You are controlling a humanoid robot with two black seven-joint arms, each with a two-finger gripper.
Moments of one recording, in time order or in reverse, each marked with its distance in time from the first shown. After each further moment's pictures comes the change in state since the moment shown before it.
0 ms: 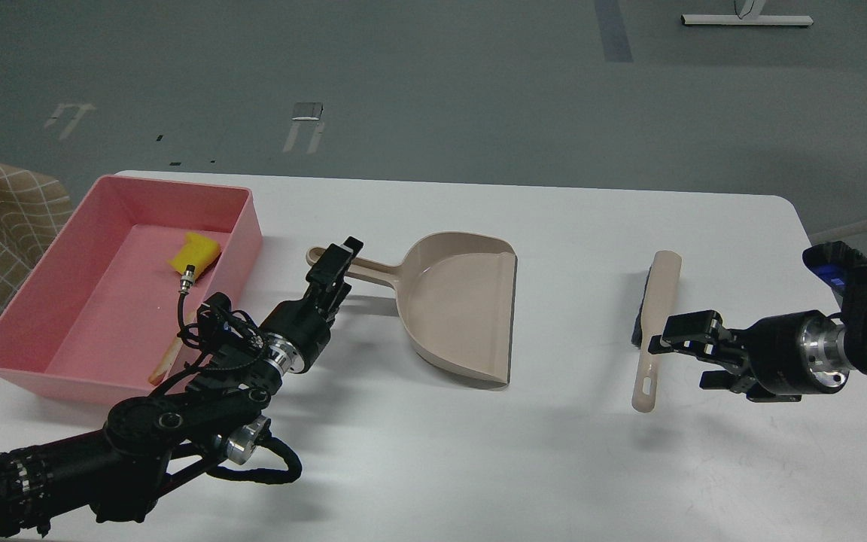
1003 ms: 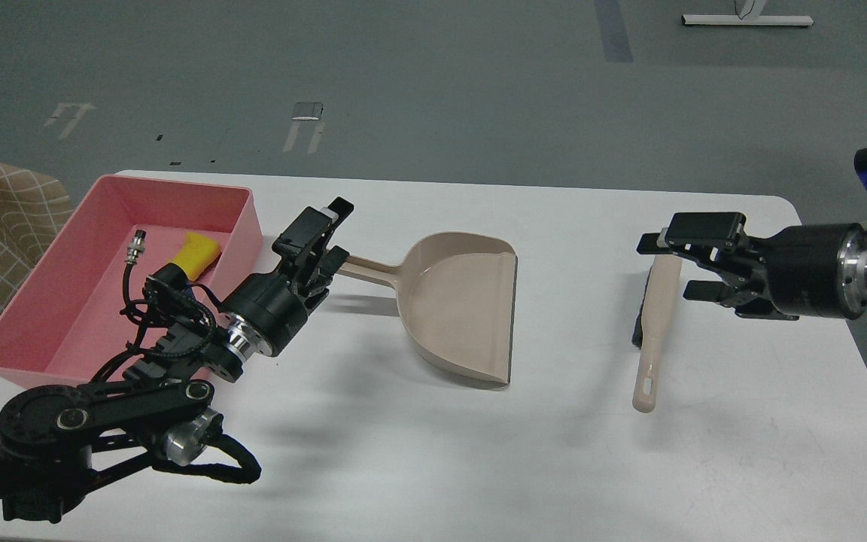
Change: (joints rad) left arm -0.129 0.275 -0.016 -0.436 0.002 0.058 0.000; right arm 0.006 0.013 0.361 0.111 0.121 0.000 0.000
